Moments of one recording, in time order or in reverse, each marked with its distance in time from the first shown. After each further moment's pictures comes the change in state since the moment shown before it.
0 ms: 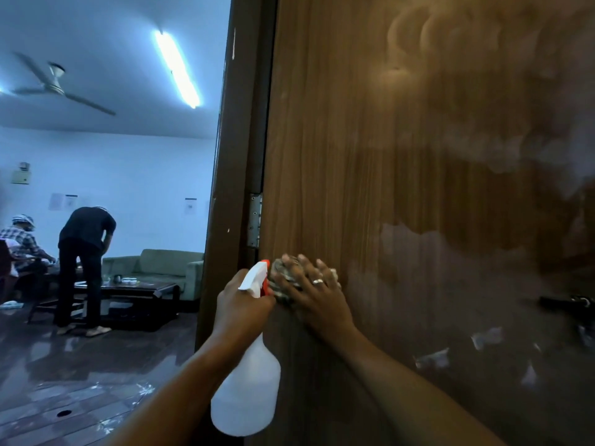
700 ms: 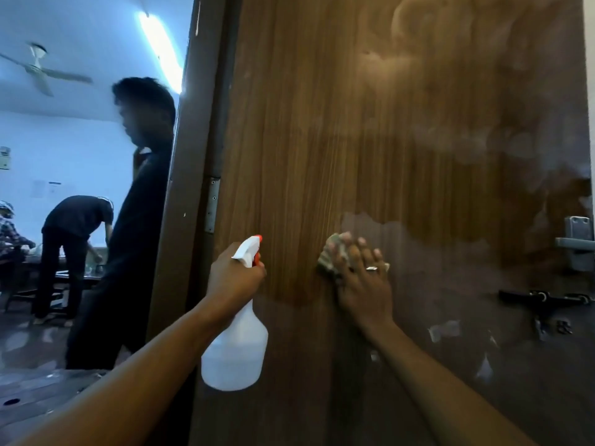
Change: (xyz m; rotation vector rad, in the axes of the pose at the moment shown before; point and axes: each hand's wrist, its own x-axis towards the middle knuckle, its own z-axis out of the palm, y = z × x) left_hand 0.023 0.004 0.076 0.002 -0.011 -0.022; right_hand -0.085 0.126 -0.025 -0.026 -0.027 0.363
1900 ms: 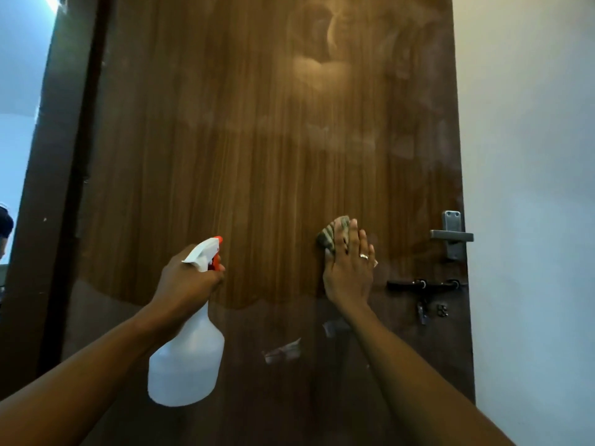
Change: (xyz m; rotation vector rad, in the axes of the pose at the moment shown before) left_hand -0.025 0.040 0.107 -0.005 -0.122 0.066; right_hand -0.011 0.153 -0.027 0.060 -0.041 0.459
